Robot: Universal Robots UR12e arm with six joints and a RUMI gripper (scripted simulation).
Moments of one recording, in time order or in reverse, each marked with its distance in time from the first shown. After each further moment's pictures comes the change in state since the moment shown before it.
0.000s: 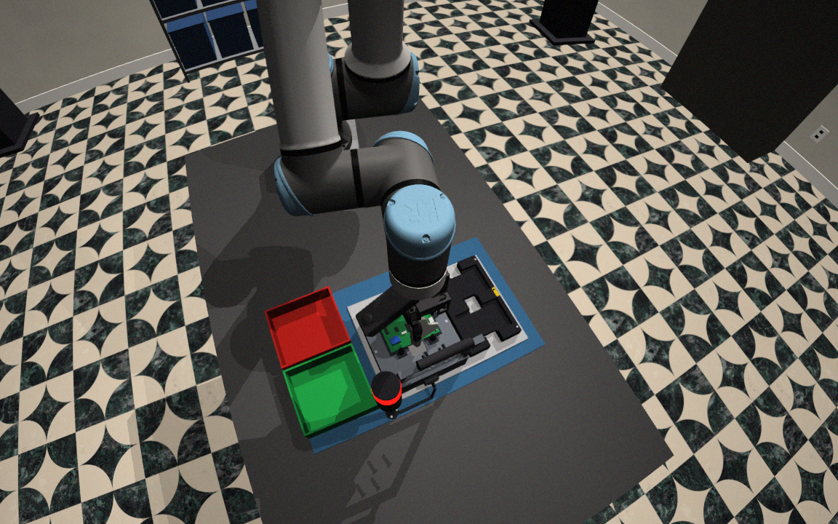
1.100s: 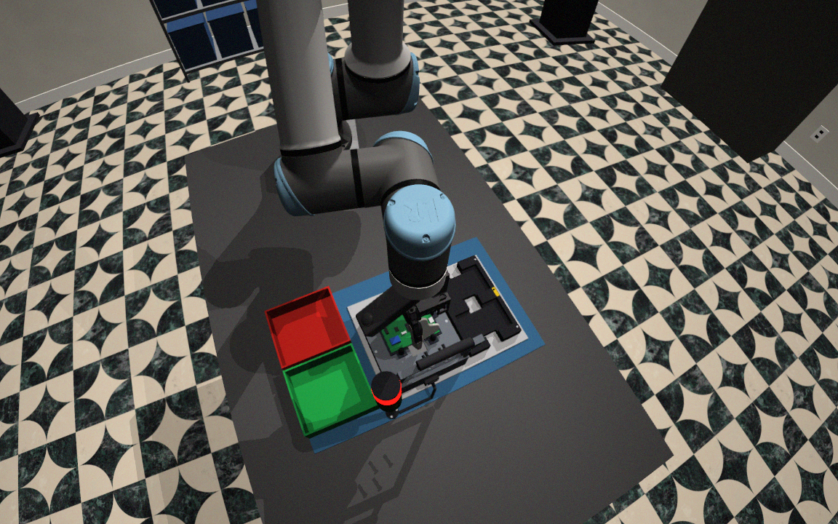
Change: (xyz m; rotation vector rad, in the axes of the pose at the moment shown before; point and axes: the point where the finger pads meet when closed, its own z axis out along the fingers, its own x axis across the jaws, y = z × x) arm 0.000 0.000 0.000 0.000 0.000 0.000
